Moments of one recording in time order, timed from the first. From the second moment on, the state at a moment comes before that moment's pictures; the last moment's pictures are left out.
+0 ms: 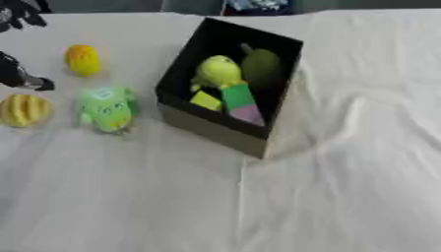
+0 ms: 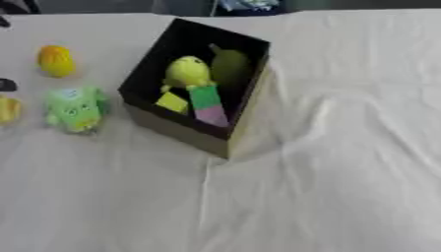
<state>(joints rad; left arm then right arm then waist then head) -0.70 0.93 -0.16 -1.50 -0.66 0.24 -0.62 -0.49 -1.02 -0.01 -1.99 -0.11 0.09 -0.10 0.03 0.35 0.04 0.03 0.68</state>
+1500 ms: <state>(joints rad) -0.70 0.92 -0.13 -1.22 -0.80 0.21 -0.70 -0.47 -1.01 -0.03 -1.99 -0.19 0.13 -0.15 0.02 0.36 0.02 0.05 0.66</state>
